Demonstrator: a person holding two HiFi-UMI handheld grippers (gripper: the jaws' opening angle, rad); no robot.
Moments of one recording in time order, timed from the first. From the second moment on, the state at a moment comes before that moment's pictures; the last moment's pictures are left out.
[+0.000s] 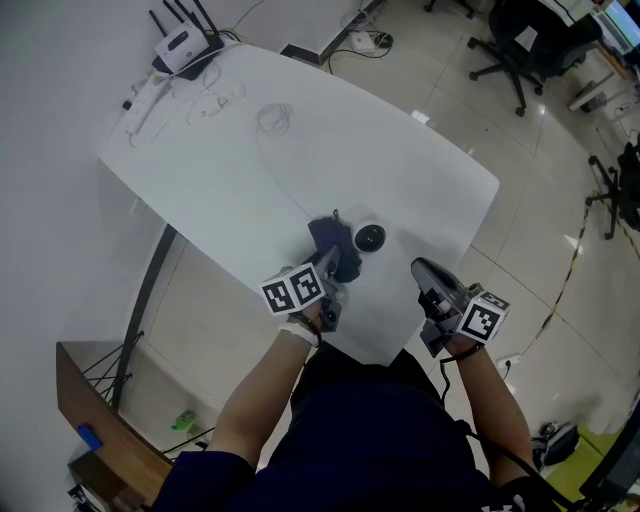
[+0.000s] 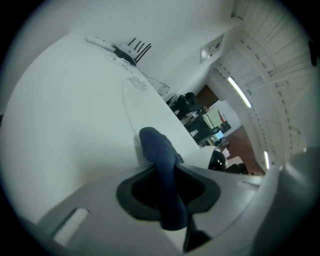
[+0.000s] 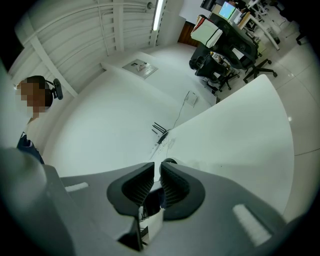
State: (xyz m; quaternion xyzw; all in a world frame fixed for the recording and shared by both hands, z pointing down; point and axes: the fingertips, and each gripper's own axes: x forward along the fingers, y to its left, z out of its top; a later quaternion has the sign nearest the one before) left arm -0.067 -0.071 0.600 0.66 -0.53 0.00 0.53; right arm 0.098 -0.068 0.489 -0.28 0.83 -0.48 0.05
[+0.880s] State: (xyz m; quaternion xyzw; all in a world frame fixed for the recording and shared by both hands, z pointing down) left arm -0.010 -0.079 0.492 0.71 -0.53 -0.08 0.45; right arm 0.116 -0.053 0.488 -0.30 0.81 -0.49 0.06
